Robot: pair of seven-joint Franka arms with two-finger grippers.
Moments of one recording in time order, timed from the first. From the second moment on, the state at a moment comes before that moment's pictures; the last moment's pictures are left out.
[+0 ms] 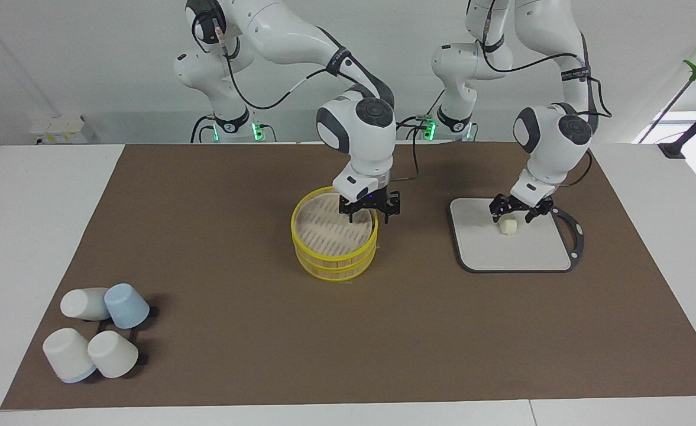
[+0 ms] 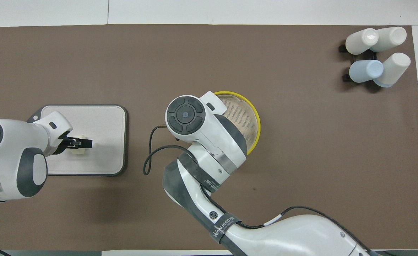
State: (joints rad) left arm -0.12 0.02 0.12 -2.39 -0.02 2.44 0.16; right arm 0.66 0.48 0.03 -1.53 -0.06 2.03 0.78
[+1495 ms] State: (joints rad) left arm -0.35 0.06 0.11 -1.98 -0.03 2.03 -0.29; right arm 0.30 0.45 0.02 -1.36 -0.11 1.85 0.19
